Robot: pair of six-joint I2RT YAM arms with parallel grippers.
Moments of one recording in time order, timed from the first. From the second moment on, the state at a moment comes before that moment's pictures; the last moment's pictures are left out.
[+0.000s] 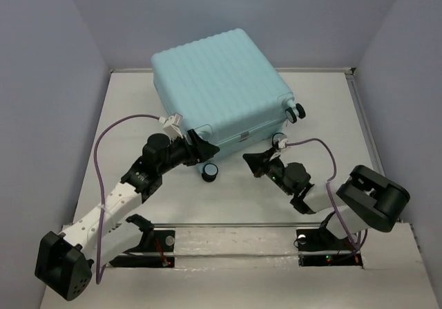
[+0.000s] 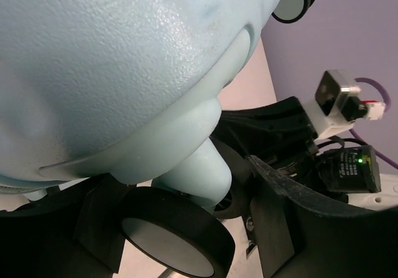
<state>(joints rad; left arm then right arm) -0.54 0.88 0.55 0.05 0.26 -0.83 0.80 1.51 0.23 1.30 0.06 0.44</state>
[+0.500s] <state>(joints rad) -0.53 0.70 0.59 -0.07 0.11 -0.77 0.33 1.28 0.12 1.07 0.07 0.45</state>
